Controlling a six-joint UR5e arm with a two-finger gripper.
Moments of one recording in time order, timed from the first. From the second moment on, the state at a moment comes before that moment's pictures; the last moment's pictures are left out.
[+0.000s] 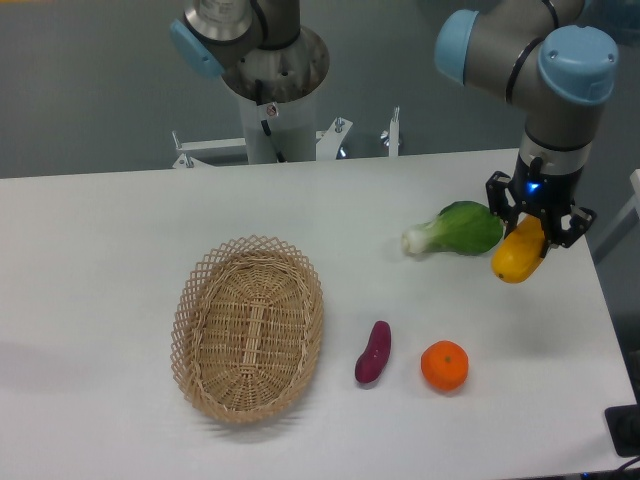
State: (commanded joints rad) arm 2.79 -1.89 -1.52 -1.10 1.52 1.49
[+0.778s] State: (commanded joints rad) arm 2.79 -1.89 -1.63 -1.01 1.55 1.50
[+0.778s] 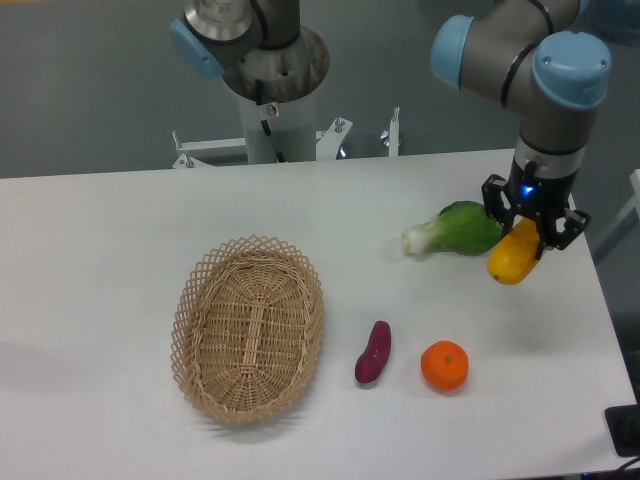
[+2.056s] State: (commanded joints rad) arm 2.59 -1.89 -1.91 -0.86 1.61 1.17
